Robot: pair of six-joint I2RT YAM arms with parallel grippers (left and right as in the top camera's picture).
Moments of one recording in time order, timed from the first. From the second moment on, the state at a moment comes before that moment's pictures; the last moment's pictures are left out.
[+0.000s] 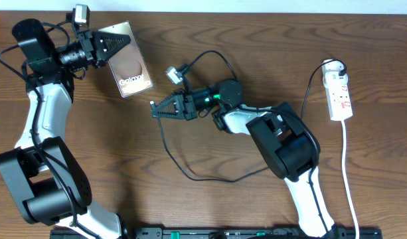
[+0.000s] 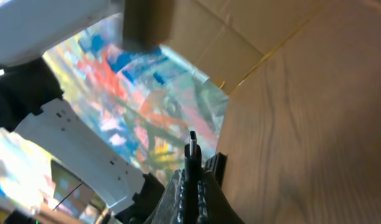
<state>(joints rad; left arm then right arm) 0.31 1.80 1.30 0.29 1.49 -0.92 0.61 2.33 1.31 1.53 -1.31 1.41</state>
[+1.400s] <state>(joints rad) 0.30 1.80 1.30 0.13 1.42 -0.85 0.62 2.33 1.37 1.53 -1.35 1.38</state>
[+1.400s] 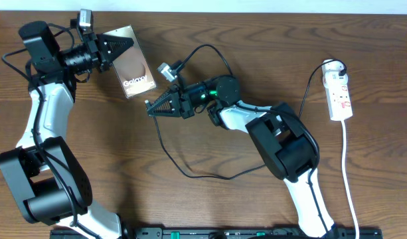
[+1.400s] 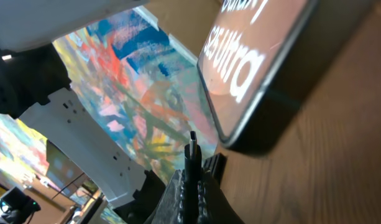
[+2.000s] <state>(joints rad) 0.29 1.80 1.30 0.13 1.42 -0.82 0.59 2.33 1.37 1.53 -1.33 1.38</state>
